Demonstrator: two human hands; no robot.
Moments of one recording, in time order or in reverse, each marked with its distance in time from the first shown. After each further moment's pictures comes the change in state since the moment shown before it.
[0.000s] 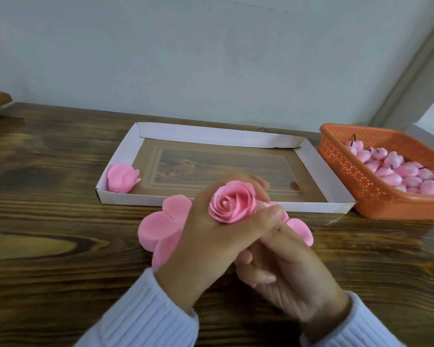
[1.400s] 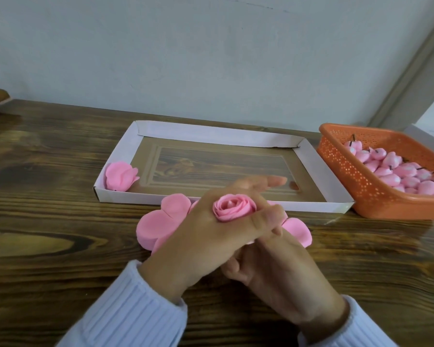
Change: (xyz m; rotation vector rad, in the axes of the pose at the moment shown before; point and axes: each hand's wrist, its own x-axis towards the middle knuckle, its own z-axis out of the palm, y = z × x) left_hand 0.004 0.014 -0.008 0.059 -0.245 -0.219; right_hand 0.003 0.009 -0.001 -0.193 -0.038 -0.075
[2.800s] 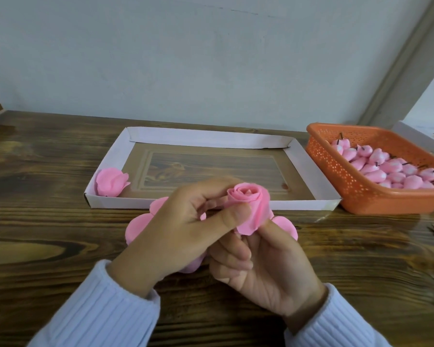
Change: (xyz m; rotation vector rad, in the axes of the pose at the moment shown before) left_hand 0.003 0.000 -0.011 0.205 -0.077 0.248; right_hand 0.003 -0.006 -0.005 0.356 -0.198 0.140
